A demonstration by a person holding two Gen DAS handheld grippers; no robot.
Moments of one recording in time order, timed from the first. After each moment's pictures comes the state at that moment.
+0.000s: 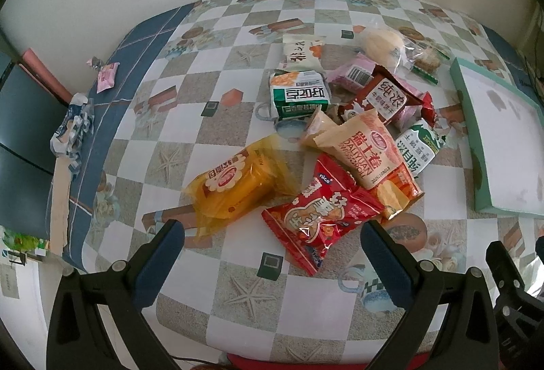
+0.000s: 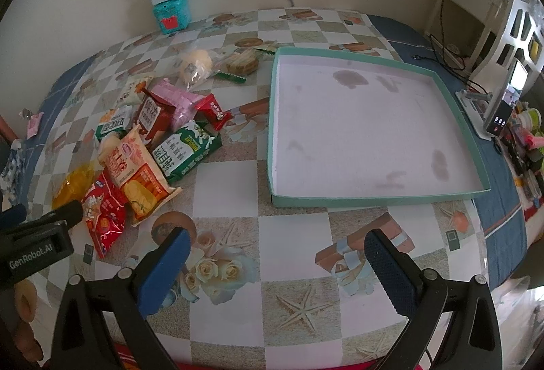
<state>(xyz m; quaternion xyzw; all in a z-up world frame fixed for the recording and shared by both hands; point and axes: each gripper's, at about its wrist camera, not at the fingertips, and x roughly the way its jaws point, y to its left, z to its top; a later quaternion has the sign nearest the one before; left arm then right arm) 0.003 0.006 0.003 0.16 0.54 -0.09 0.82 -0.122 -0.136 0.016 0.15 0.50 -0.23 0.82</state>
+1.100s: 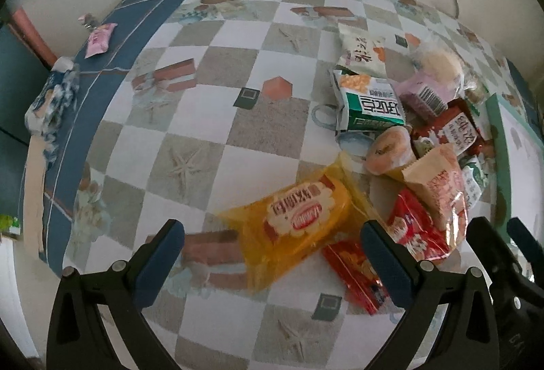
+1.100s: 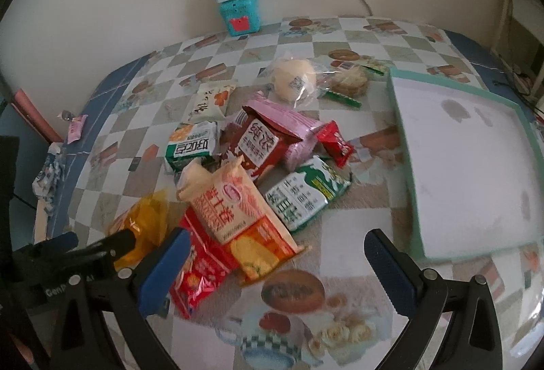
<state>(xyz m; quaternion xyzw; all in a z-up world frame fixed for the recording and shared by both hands) 0.075 0.065 -0.030 0.10 0.59 -0.10 0.80 -0.025 -0.085 0.005 0.19 0.48 -0.12 0.85</state>
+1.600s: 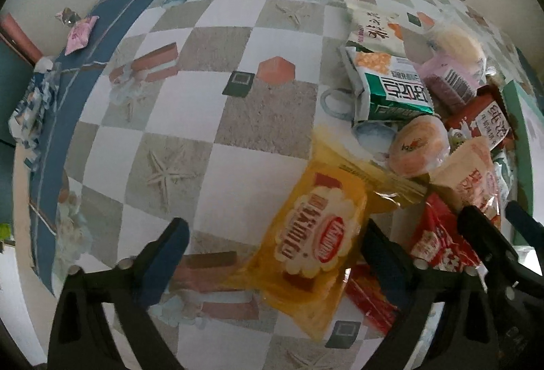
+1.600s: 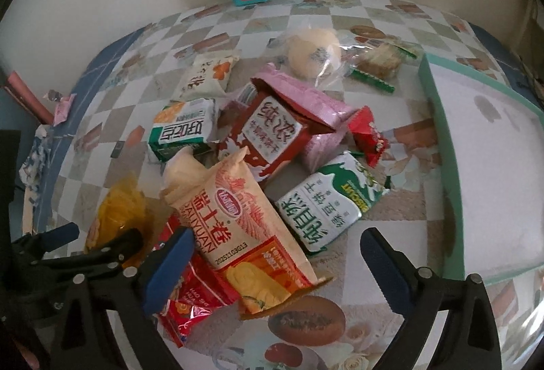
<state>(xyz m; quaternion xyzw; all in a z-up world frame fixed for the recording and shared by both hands) 0.094 0.068 -0.063 0.10 0.61 -0.11 0.78 0.006 -0.077 -0.025 0.16 0.52 -0.11 0.83</state>
